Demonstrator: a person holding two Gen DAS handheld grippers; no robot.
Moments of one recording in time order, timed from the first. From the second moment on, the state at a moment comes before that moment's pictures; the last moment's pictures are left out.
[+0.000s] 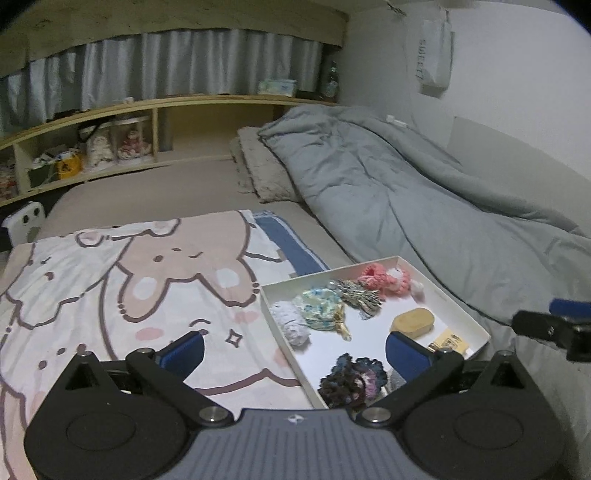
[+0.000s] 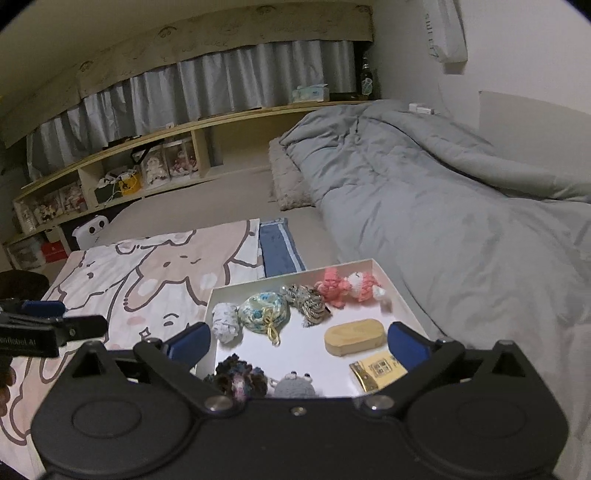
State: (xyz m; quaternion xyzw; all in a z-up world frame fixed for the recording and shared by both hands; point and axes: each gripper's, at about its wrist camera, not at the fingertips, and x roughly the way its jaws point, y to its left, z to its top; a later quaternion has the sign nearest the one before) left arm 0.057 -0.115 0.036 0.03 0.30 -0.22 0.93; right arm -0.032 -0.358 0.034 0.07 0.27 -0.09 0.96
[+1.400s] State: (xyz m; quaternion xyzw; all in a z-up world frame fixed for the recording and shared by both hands) left arm 0.029 -0.086 -0.003 0.07 0.33 -0.17 0.93; right arm -0.051 -0.324 -0.014 0.07 0.30 -0.15 0.94
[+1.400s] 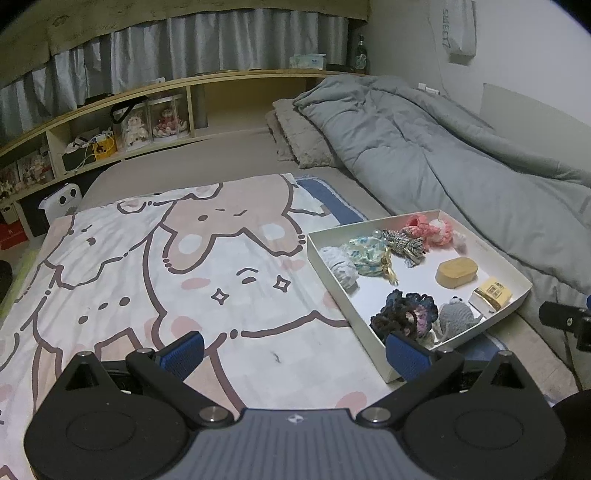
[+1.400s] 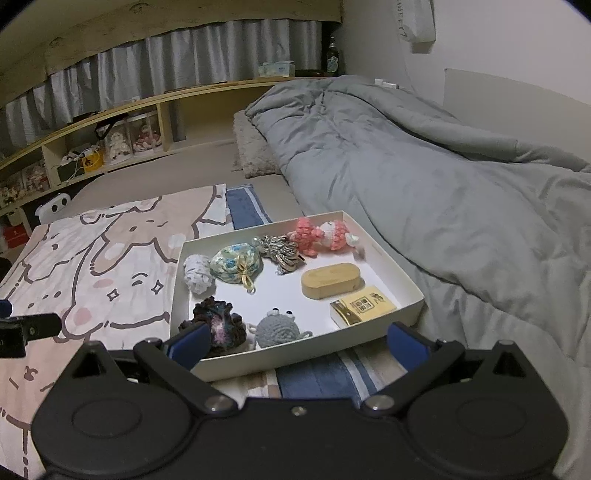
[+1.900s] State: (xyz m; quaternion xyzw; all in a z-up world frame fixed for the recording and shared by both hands) left arm 0.029 -0.084 -0.004 0.06 0.33 -0.17 0.93; right arm -0.049 -0.321 -0.013 0.06 0.30 -0.16 0.94
